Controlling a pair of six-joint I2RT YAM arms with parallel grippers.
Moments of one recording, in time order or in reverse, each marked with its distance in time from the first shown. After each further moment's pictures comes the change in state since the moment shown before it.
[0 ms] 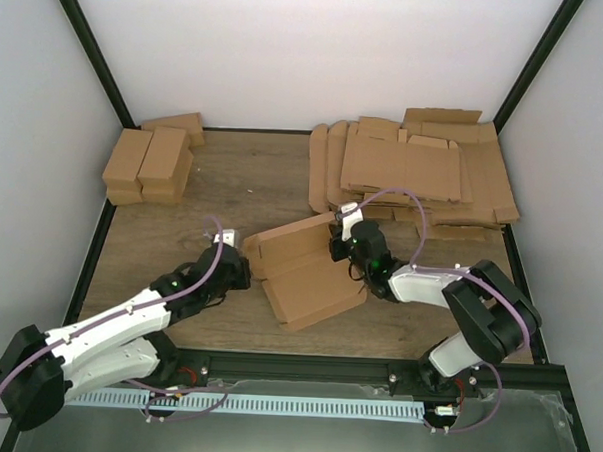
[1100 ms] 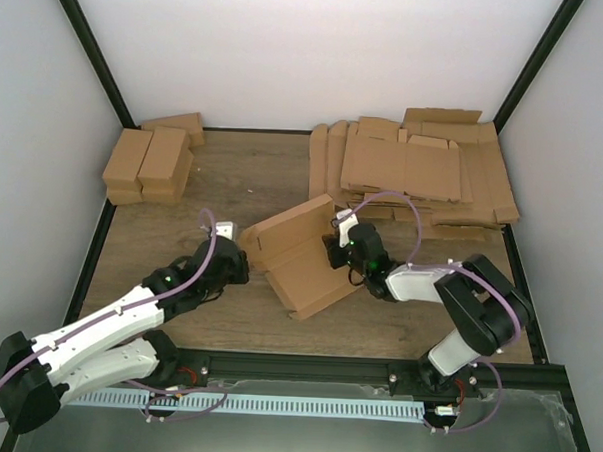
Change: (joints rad) left arm -0.022 -0.015 0.117 -0.159 -0.082 0.011; right arm -0.006 0.093 0.004 -0.039 -0.075 -0.010
